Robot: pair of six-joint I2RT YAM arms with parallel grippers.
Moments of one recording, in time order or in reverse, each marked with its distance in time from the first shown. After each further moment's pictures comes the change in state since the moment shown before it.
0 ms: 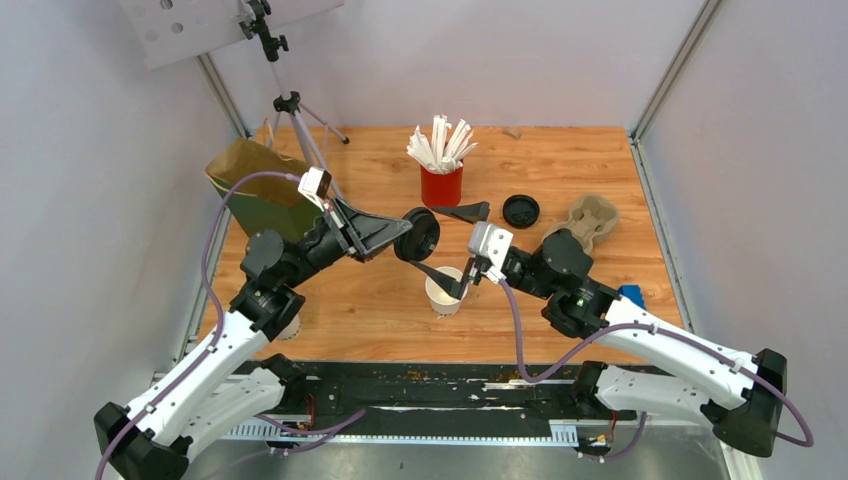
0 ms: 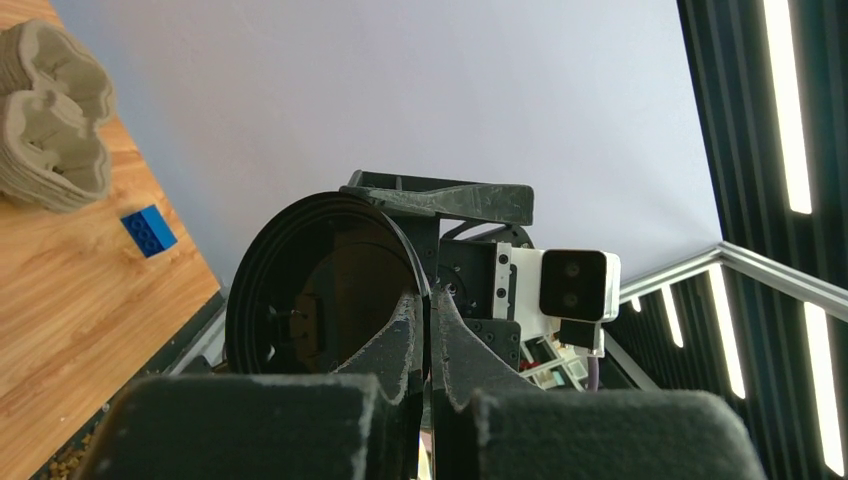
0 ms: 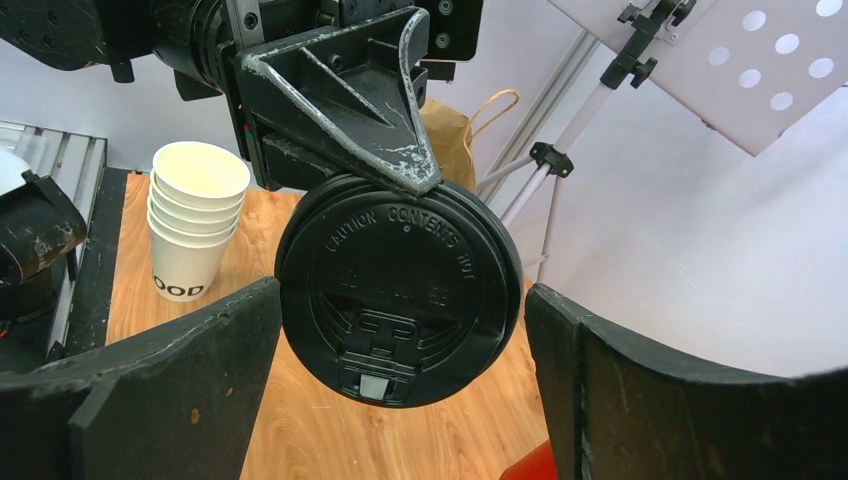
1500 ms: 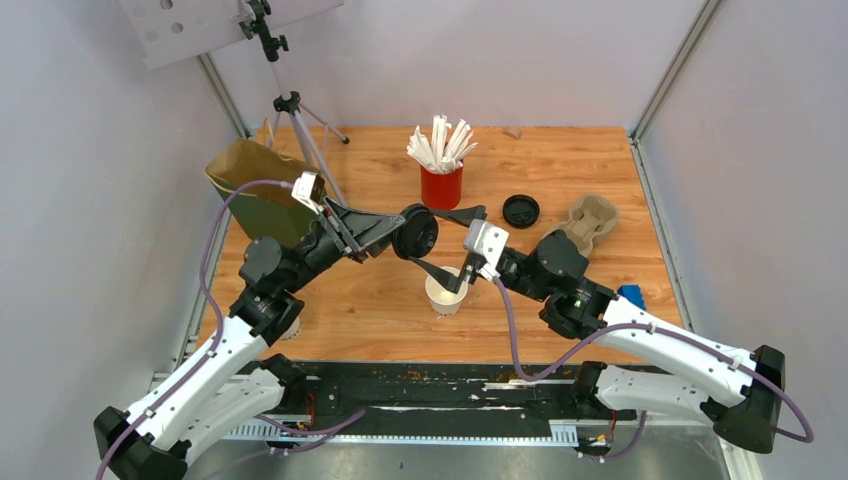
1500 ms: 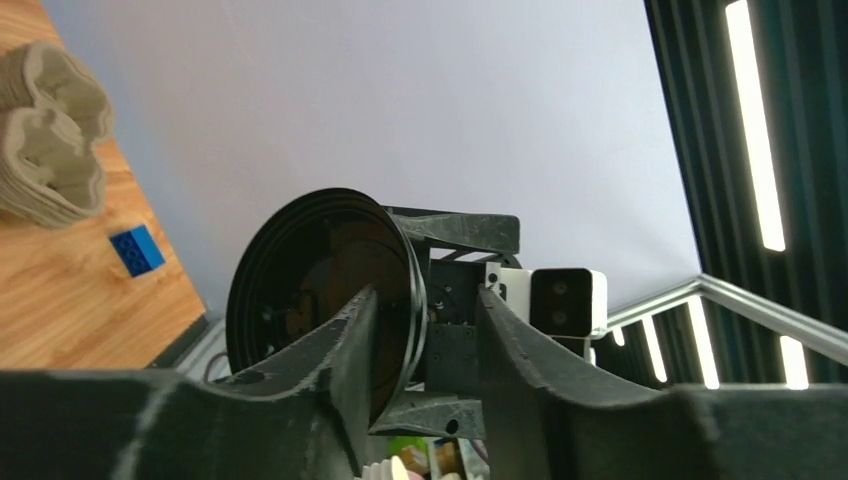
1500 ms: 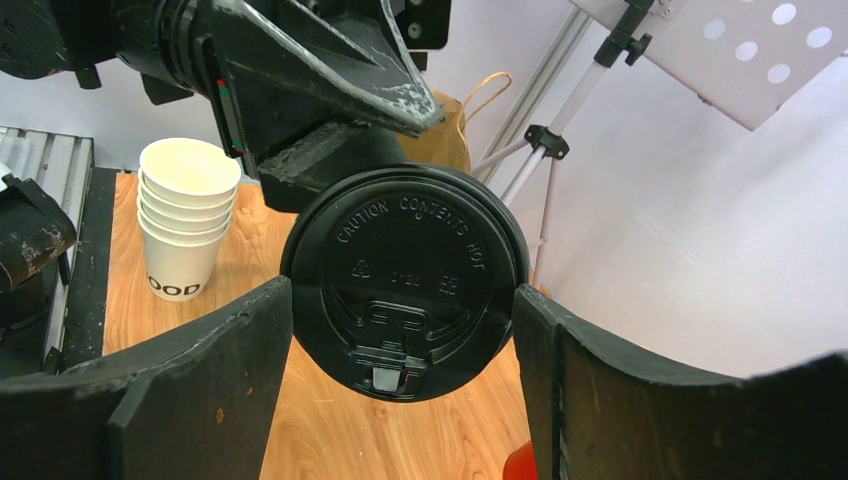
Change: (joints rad) left arm 0.000 -0.031 -0.046 0.032 -0.074 -0.046; right arm 0.026 0.014 0.005 -0.010 0.061 0.007
